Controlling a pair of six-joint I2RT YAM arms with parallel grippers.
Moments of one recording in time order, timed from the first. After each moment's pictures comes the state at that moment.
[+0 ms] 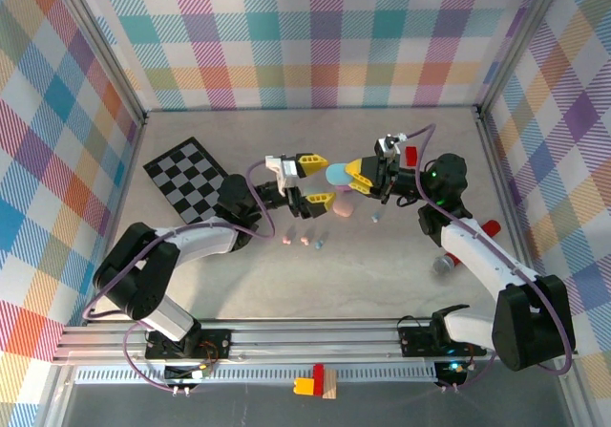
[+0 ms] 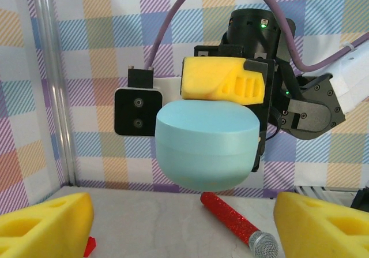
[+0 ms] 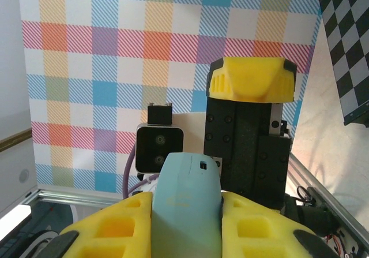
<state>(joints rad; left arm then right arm) -0.61 1.57 0.76 1.18 0.77 -0.19 0.29 1.22 0.74 0.72 -1.11 1.67</state>
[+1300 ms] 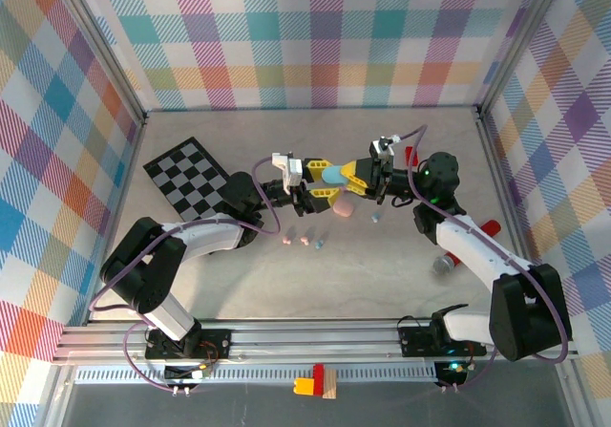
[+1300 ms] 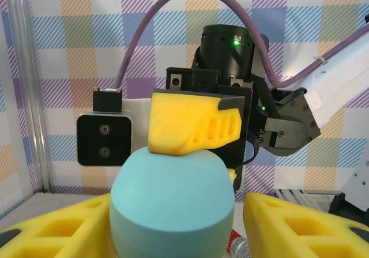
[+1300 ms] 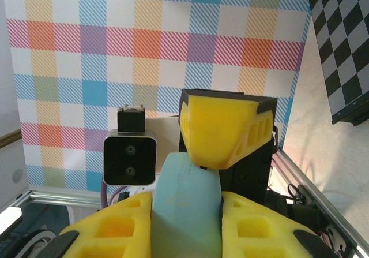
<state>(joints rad) -0.63 1.61 0.80 1.20 0.81 -0.25 0.31 1.27 0.74 0.73 -1.10 1.63</state>
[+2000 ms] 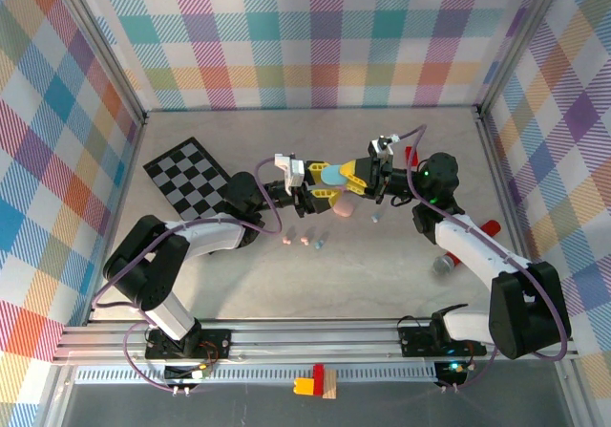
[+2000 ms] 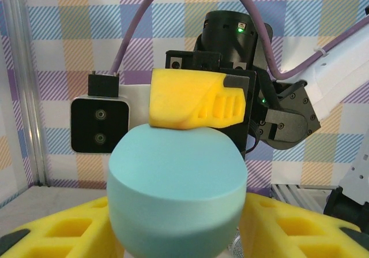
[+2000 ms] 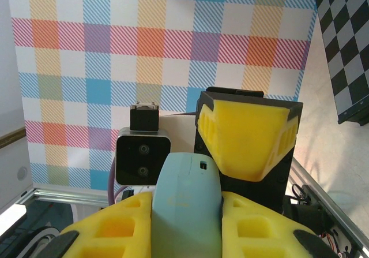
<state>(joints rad) -0.63 1.63 0.80 1.20 0.82 -0.25 0.32 1.28 0.74 0.76 -1.10 1.65</state>
